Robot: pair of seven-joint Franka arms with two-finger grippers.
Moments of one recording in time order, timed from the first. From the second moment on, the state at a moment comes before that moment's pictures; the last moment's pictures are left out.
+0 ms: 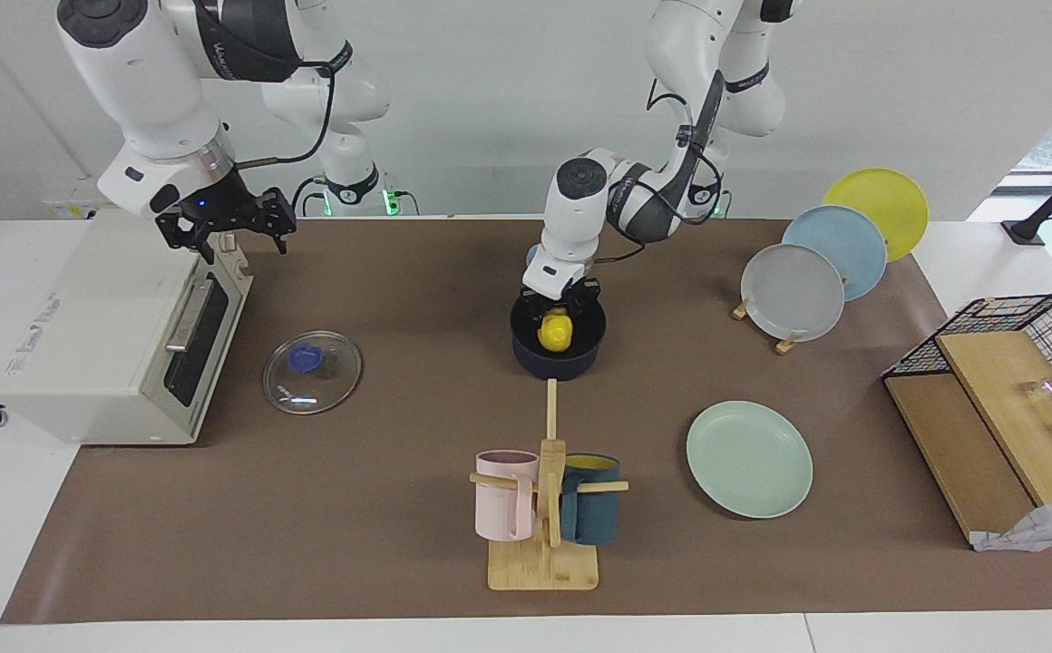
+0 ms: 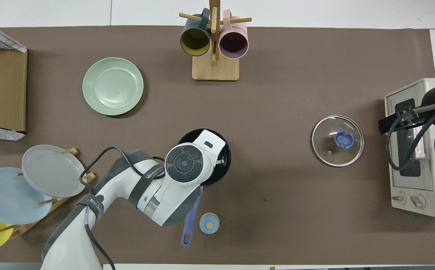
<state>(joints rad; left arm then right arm) -0.71 0.20 -0.06 -2.10 -0.05 2.33 -0.84 -0.01 0.00 0.04 -1.63 -0.05 1.52 -0.15</state>
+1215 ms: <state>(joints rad) -0.26 0.28 -0.03 -1.47 -0.10 1.74 -0.49 0.05 0.00 -0.01 -1.62 -0.07 1.49 -0.09</state>
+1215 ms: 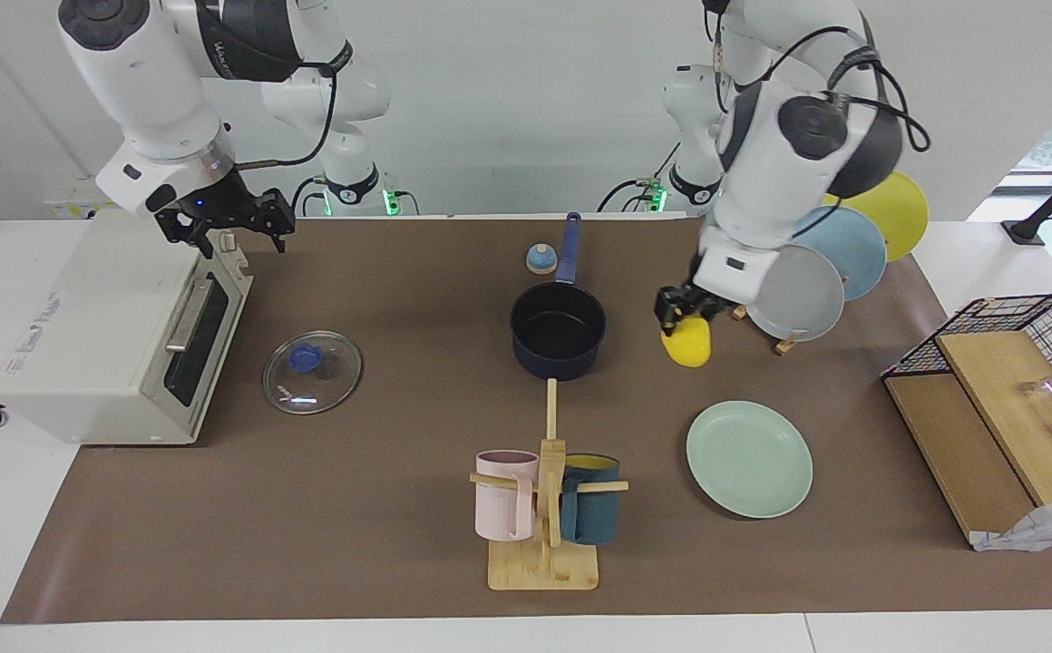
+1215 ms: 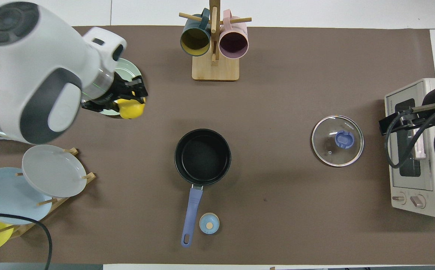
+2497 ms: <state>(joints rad) -0.13 0.50 -0.04 -1.54 -0.04 2.07 -0.16 0.03 0.00 -0.02 -1.61 -0.06 1.50 -0.08</state>
